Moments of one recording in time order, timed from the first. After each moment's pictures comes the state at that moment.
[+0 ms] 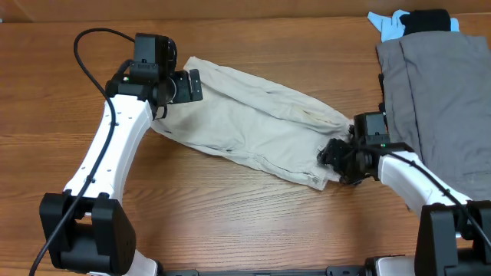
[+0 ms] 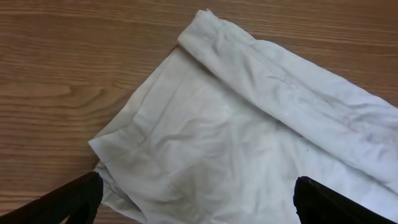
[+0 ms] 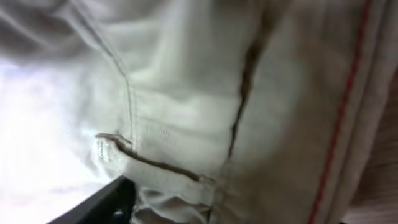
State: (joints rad) left arm -0.12 1.72 1.43 -0.70 0.01 -0.24; right arm 0.07 1.56 0.73 -0.44 -0.28 0.61
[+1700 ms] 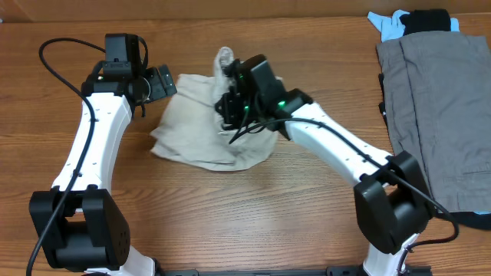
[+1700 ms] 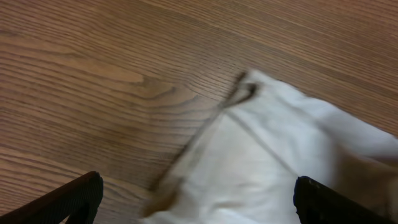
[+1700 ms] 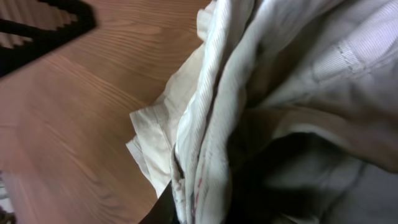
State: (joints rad) left arm 0.01 1.74 1.43 -0.71 -0.04 -0.34; right arm 0.62 1.94 1.48 -0.36 -0.35 0.46
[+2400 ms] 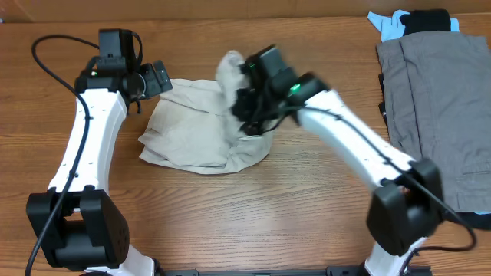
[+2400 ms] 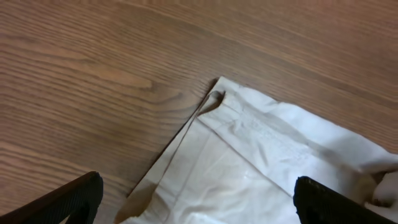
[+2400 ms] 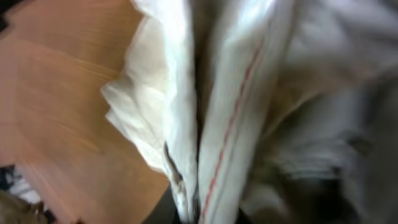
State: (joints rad) left arm 0.03 1.75 1.50 -0.77 -0.04 -0.35; right arm 0.53 1.89 1.64 -0.80 -0.38 0.47
